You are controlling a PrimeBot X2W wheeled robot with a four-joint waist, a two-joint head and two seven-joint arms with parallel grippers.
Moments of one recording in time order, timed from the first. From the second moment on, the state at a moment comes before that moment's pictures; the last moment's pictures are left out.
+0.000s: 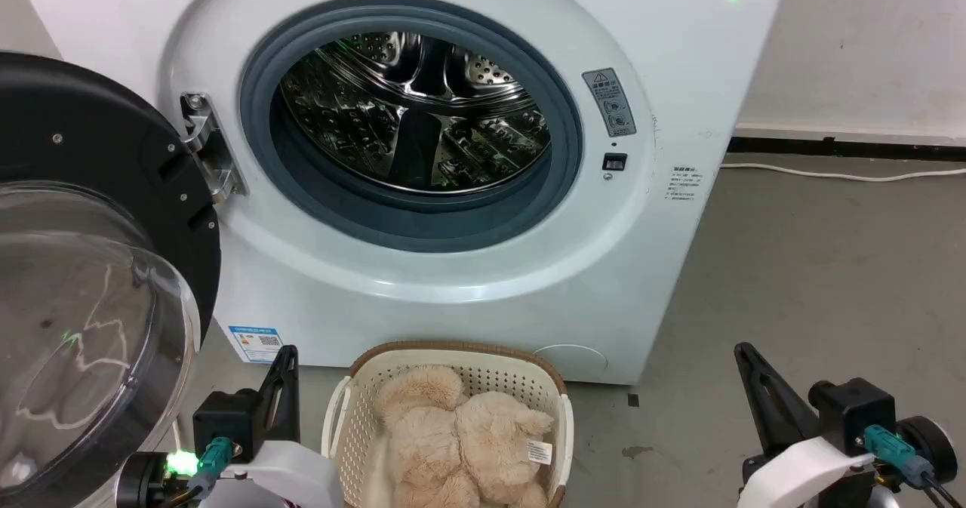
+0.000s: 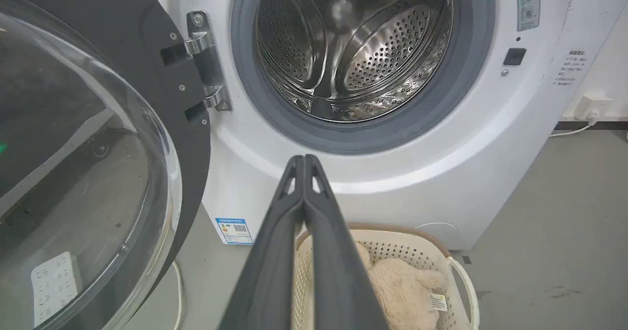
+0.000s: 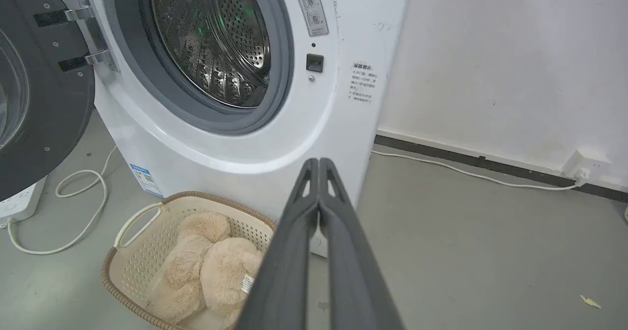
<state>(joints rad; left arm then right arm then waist) 0.01 0.05 0.00 0.00 0.00 0.00 0.00 0.01 -0.05 0.00 0.00 0.01 0.13 0.00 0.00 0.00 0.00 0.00</state>
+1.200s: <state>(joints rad) 0.02 0.05 -0.01 0.01 0.00 0.01 0.00 0.01 -0.05 -0.01 0.01 0.01 0.13 0.00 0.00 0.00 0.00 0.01</state>
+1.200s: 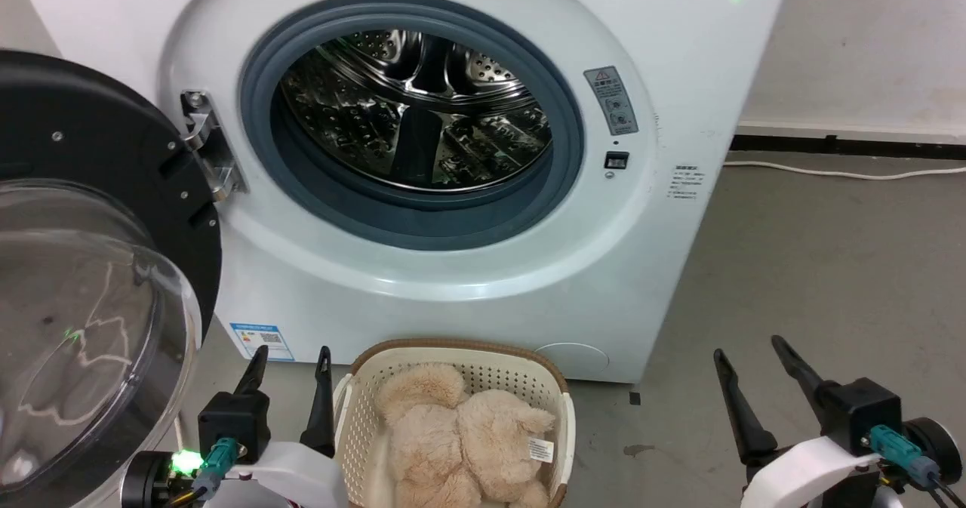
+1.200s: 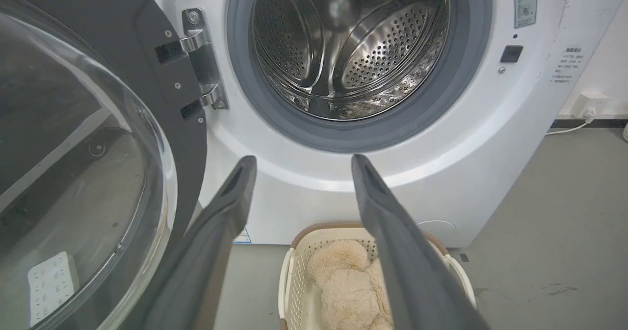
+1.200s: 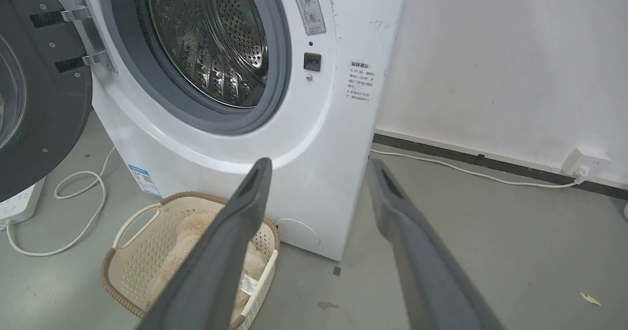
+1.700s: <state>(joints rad) 0.00 0.05 -0.04 0.04 -0.01 0.00 -0.03 0.01 -0.05 -0.03 -0.02 0.04 0.13 -0.03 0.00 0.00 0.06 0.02</state>
